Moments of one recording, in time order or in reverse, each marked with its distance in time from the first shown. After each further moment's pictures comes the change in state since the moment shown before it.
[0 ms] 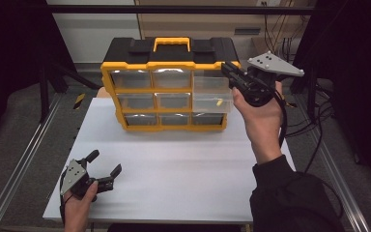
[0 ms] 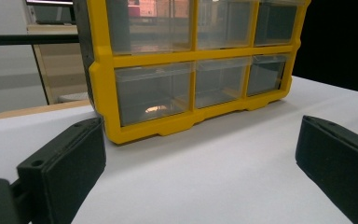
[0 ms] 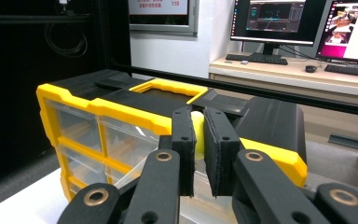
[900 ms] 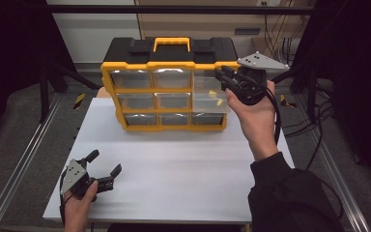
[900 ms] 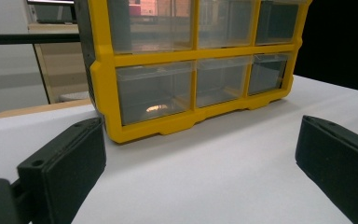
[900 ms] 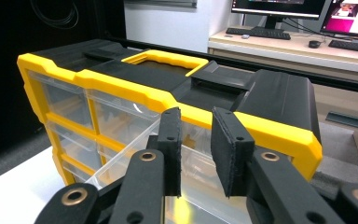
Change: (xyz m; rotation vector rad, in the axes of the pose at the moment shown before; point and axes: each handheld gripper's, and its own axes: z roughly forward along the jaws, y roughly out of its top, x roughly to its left) left arm 0.001 0.000 0.000 0.004 0.005 -0.001; right arm -0.001 -0.008 0.018 0.113 -0.014 -0.009
